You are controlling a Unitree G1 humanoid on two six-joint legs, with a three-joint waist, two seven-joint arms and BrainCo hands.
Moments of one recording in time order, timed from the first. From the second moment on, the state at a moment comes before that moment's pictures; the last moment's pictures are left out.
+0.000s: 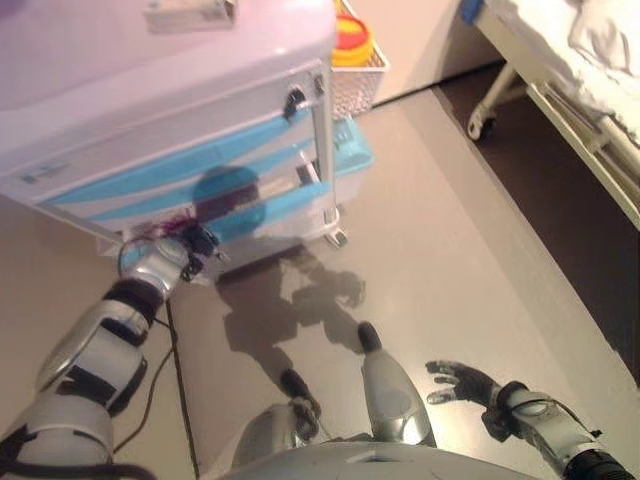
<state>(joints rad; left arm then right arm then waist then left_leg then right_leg) -0.83 0.70 -0.63 0.93 -0.14 0.29 -0.08 0.14 -0.70 0.36 0.39 0.31 0.12 0.34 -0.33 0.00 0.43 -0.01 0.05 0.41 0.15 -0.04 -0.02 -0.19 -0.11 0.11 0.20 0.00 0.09</state>
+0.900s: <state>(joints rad) -0.43 0.52 -0.49 0.64 -0.63 0.29 -0.26 0.10 -0.60 0.34 0.41 0.36 0.02 0.31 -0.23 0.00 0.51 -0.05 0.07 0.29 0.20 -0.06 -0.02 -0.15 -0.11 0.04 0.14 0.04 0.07</state>
